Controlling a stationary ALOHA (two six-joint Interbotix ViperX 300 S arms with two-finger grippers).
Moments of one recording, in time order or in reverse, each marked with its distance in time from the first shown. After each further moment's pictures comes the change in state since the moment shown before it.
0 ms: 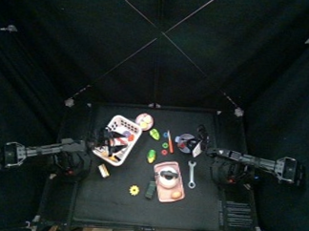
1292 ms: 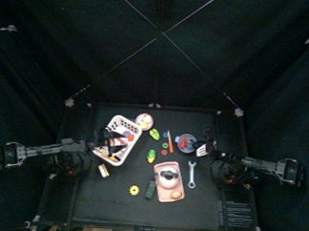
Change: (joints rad) left arm 0.002 0.000 0.005 0.000 0.000 0.000; right arm -0.005 -0.026 0.117 0.173 0.144 0.000
